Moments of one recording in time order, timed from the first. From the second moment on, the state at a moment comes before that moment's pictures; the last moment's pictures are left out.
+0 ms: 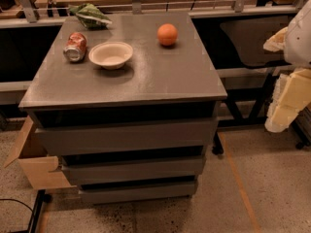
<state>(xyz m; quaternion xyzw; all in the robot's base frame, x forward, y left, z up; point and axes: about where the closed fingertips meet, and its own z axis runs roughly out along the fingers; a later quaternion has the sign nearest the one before) 0.438 -0.216 0.977 -0.60 0.78 -0.04 0.16</state>
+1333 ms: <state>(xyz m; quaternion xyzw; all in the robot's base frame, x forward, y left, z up) 0.368 -0.195 0.854 -0.62 0.77 0.03 0.14</state>
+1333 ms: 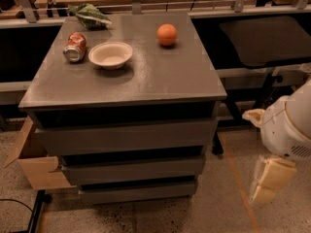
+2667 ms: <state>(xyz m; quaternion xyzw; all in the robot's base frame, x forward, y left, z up) 0.352 -0.180 0.729 -0.62 0.76 0.11 0.17</state>
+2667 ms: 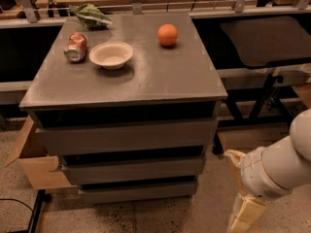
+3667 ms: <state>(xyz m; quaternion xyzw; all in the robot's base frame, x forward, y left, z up) 0.366 -0.160 0.538 -0.63 0.72 0.19 0.19</state>
